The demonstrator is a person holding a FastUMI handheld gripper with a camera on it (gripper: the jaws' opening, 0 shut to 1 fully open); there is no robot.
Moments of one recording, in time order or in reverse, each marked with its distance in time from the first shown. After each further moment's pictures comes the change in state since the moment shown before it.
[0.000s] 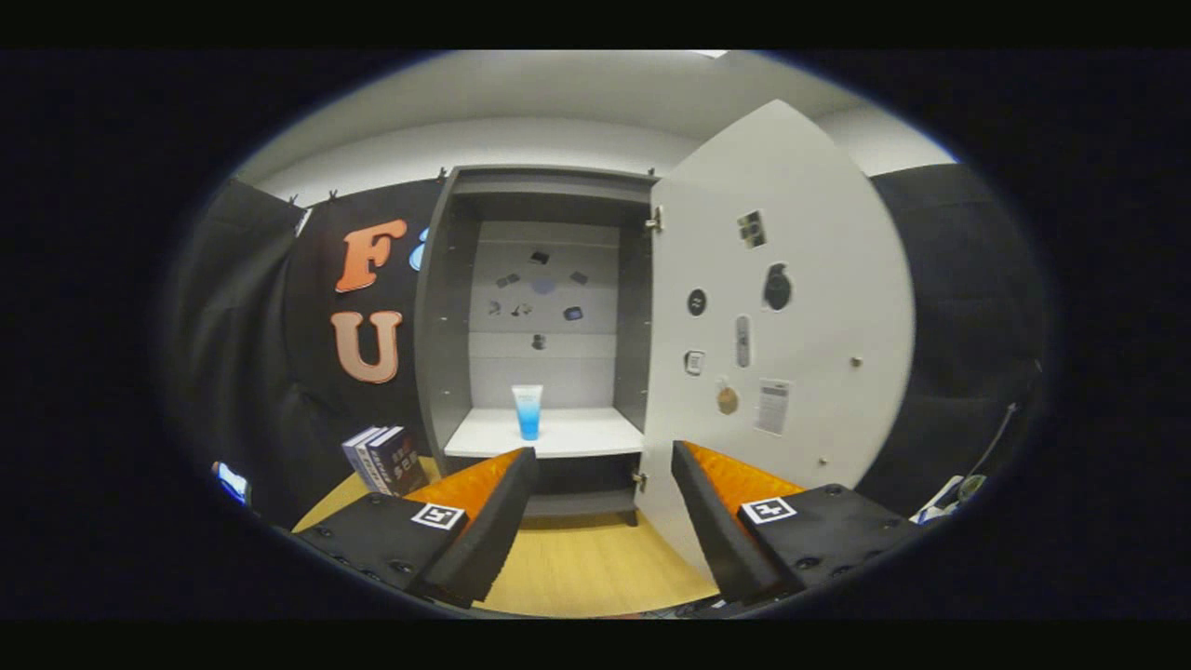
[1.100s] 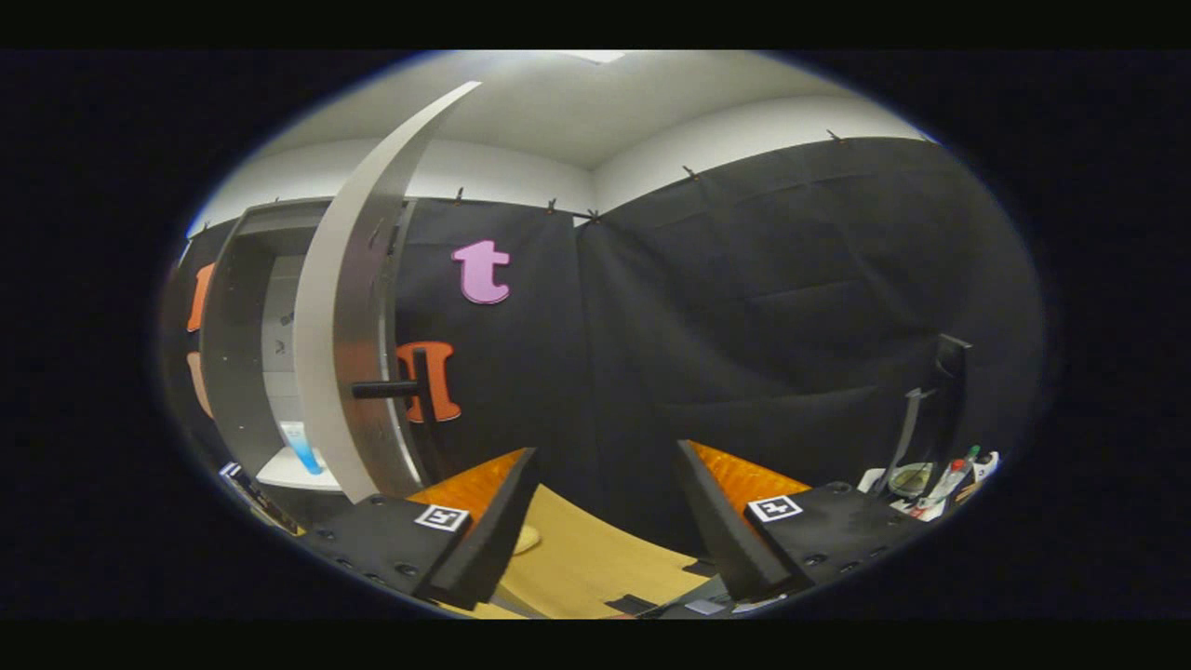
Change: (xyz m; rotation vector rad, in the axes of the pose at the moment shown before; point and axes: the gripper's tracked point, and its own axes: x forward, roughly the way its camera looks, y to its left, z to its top) arm 0.035 -0.269 0.005 0.098 -0.103 -0.395
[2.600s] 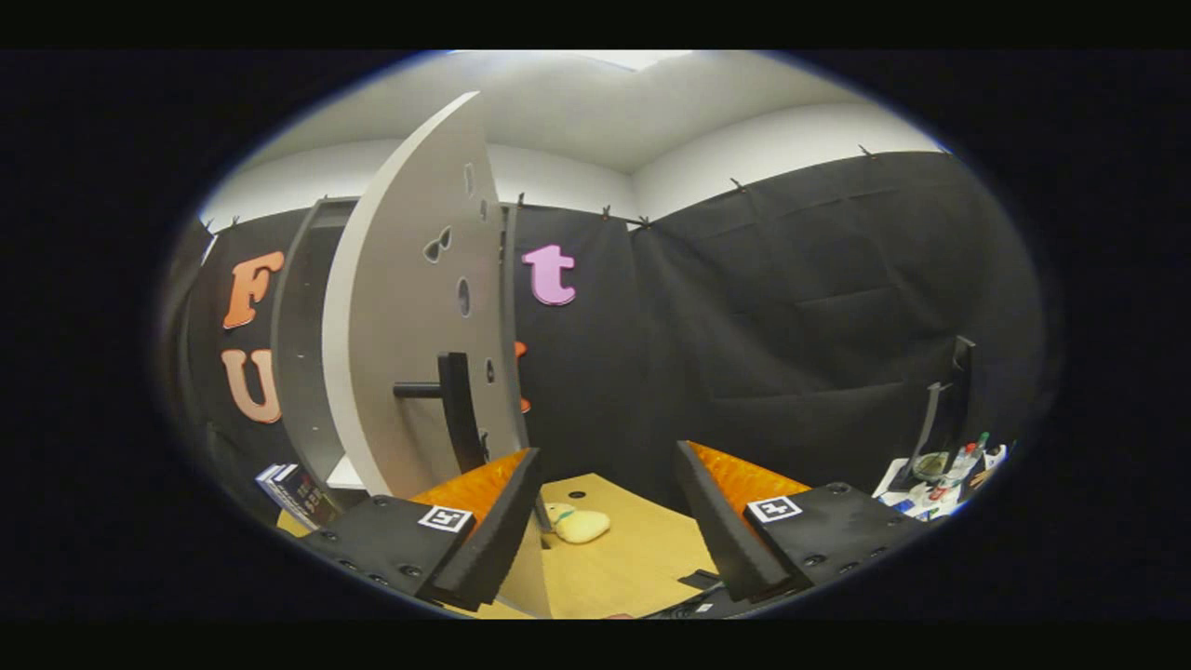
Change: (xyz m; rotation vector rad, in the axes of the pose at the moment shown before) arm -0.087 0.149 -0.011 -0.004 0.016 0.128
